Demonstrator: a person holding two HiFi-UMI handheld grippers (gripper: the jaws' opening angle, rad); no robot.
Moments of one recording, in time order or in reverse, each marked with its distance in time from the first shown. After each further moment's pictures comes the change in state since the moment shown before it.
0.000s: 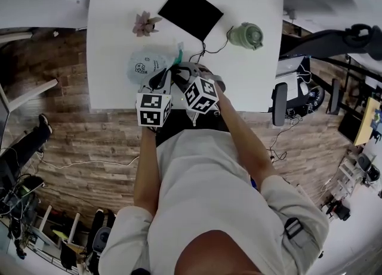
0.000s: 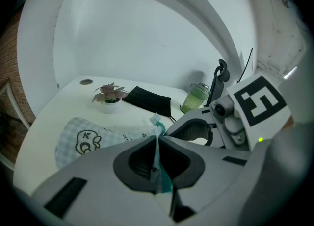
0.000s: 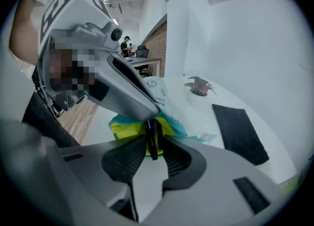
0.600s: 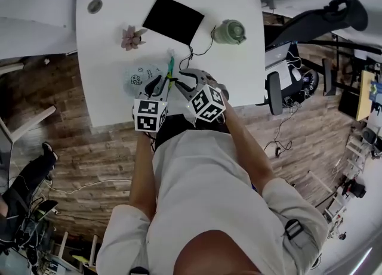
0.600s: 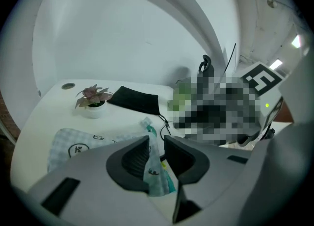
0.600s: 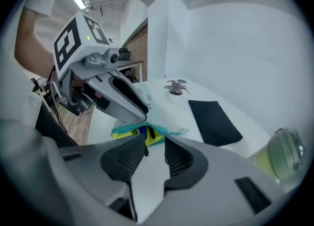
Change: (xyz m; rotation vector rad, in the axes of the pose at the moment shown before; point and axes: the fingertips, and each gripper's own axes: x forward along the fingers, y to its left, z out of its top) left arm 0.005 -0.013 -0.002 0.123 0.031 -0.147; right arm -0.049 -0.013 -0.011 0.158 -0.006 -0.163
